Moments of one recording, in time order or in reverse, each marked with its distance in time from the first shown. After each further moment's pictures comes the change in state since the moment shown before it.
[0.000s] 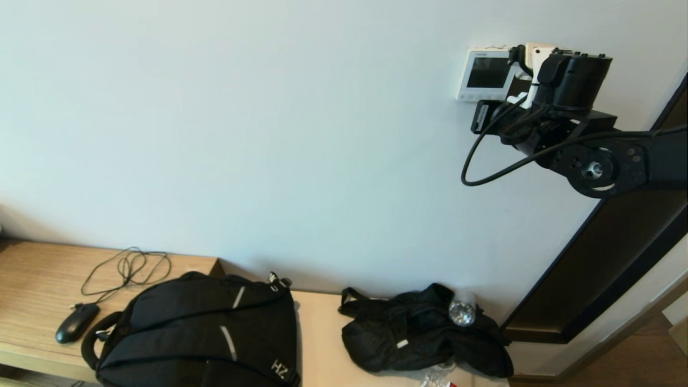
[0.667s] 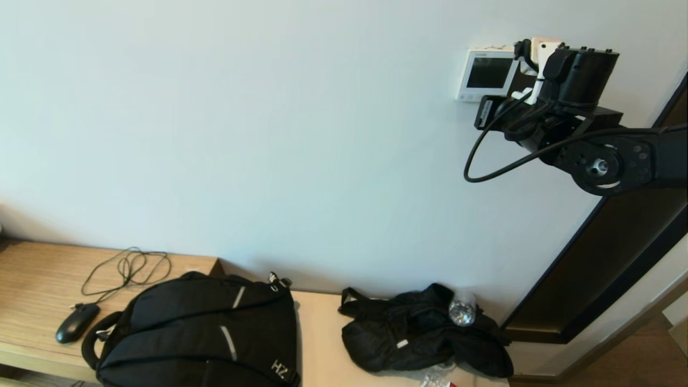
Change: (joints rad) left arm 0.000 0.000 0.000 0.000 0.000 0.000; right arm -0.004 -0.010 -0.005 -0.001 -0.008 0.001
